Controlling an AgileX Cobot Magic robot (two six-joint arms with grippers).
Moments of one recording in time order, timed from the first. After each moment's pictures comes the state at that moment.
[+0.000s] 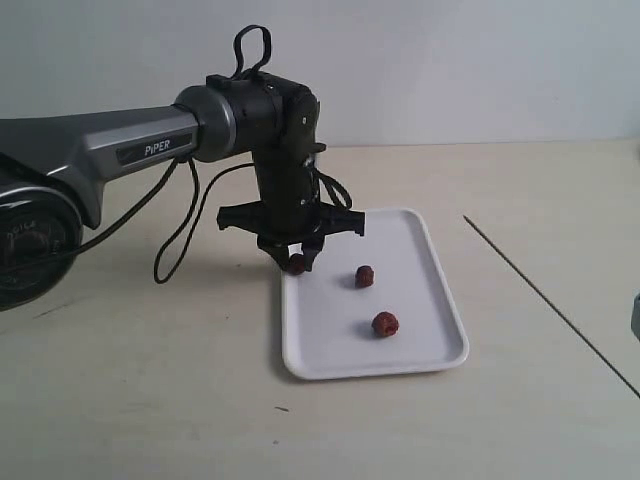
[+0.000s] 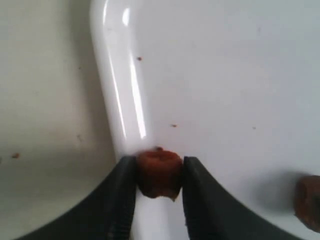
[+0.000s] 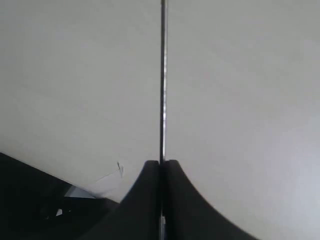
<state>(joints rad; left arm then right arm) -0.63 2.49 -2.12 0.01 1.14 -0.49 0.56 0.85 -0.60 -0.15 1.21 0.24</state>
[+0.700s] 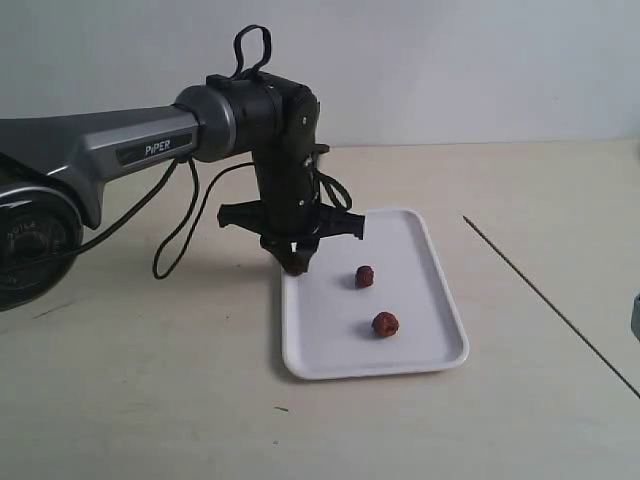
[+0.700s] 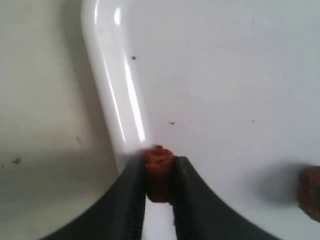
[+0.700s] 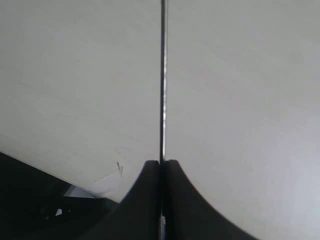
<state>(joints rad) -0.63 2.49 -2.12 0.01 1.14 -0.43 0.56 0.85 -0.60 -0.15 1.21 0.24</state>
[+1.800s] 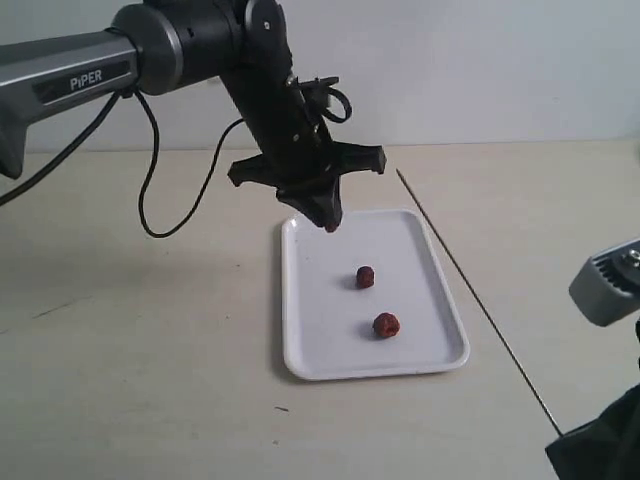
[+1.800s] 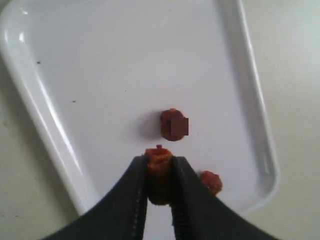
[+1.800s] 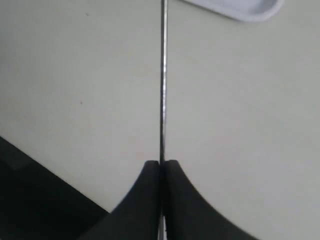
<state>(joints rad) -0.59 2.34 -2.12 -0.30 1.17 -0.19 0.56 0.85 -0.54 0.14 0.87 0.17</state>
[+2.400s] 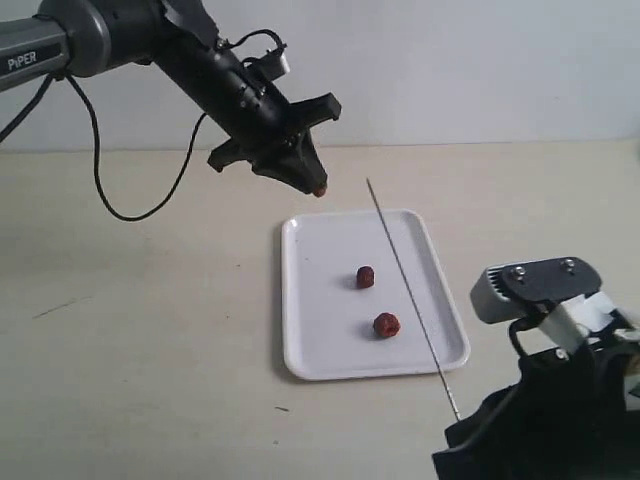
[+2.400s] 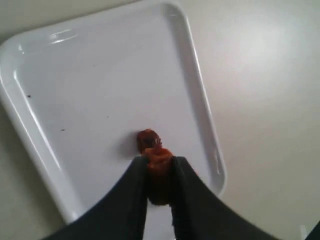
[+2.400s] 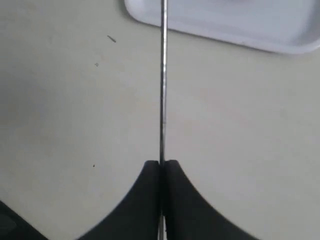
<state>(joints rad) -0.42 2.34 -2.12 -0.63 1.18 0.05 0.56 1.13 -0.42 0.44 0.40 -0.02</state>
